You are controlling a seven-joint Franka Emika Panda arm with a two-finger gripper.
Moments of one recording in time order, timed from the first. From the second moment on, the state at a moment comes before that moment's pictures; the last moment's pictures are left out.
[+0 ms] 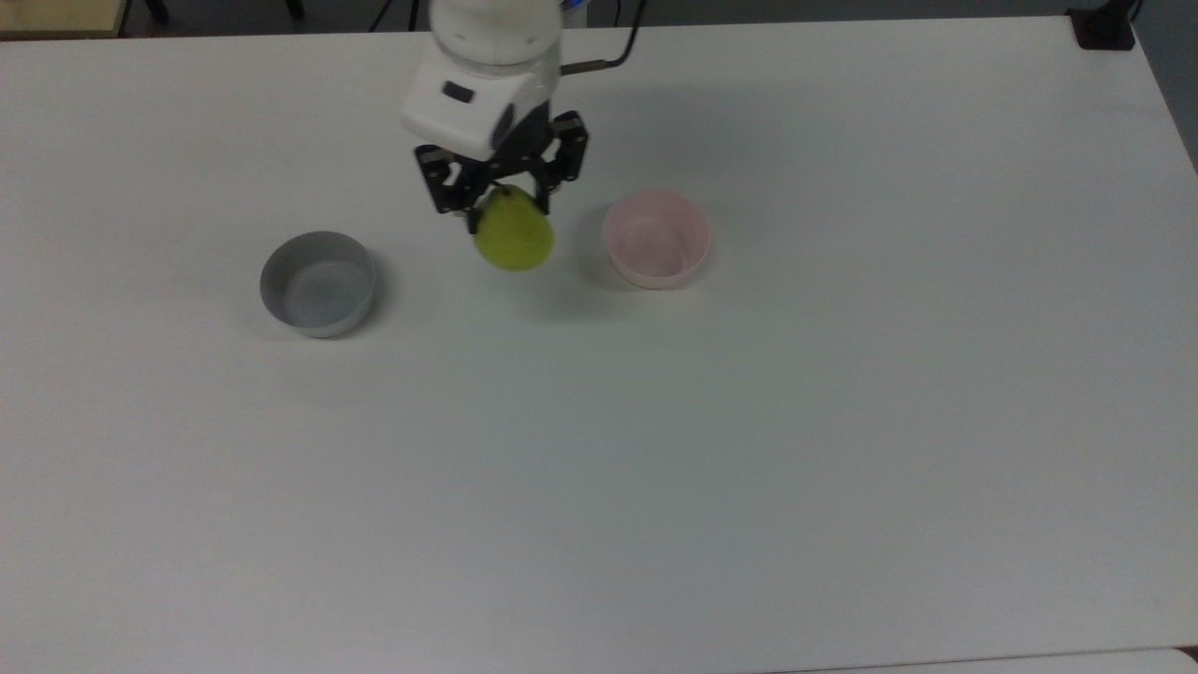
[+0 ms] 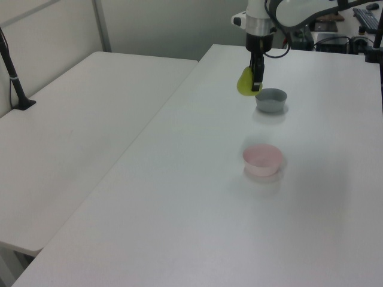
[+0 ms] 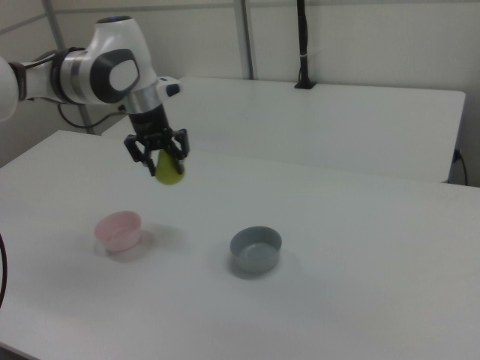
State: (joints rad) arm 0.34 0.20 -0.27 -1.68 -0.02 1.95 -0.31
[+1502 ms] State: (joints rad) arm 0.55 0.34 -0.20 -1.80 -0.07 1.96 -0.13
